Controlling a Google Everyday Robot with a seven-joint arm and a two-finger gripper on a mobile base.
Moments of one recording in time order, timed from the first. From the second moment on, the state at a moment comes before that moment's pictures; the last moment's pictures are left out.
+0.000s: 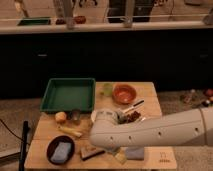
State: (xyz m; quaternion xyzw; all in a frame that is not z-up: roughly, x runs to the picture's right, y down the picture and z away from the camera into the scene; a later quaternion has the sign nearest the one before) arm 0.027 0.295 0.672 -0.34 -0.06 -0.35 0.87
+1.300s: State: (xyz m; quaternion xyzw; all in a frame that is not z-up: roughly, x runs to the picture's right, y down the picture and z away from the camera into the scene) arm -0.026 0.301 0.702 -0.35 -0.13 -0.12 0.92
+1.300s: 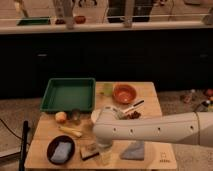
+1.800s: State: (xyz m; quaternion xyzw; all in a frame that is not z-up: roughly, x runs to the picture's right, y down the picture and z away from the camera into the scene) arm -0.043 0.308 0.716 -0.35 -0.18 -0.09 0.92
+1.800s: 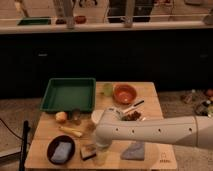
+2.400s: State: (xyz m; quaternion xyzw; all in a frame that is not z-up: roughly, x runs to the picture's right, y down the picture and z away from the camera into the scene) arm -0.058 0.318 0.737 -0.35 -0.19 -0.09 0.91
